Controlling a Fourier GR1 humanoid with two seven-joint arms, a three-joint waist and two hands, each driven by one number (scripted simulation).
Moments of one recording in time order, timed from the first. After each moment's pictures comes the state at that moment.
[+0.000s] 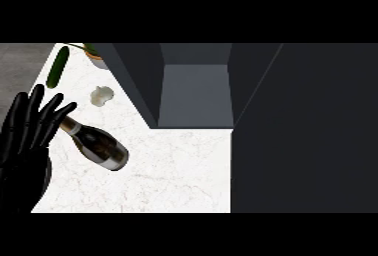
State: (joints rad) left arm 0.03 0.13 -0.01 -2.10 0.02 -0.03 -0.02; right arm 0.00 -0.09 -0.01 -2.10 0.03 0.00 0.00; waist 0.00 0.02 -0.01
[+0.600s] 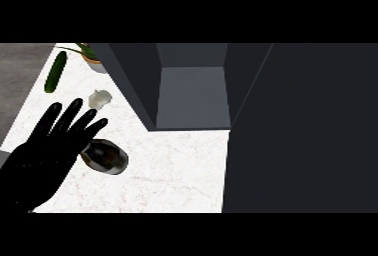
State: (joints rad) left arm -0.01 0.22 -0.03 -1.95 0.74 -0.46 0.07; right arm 0.07 -0.09 0.13 -2.19 -0.07 0.10 0.09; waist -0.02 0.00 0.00
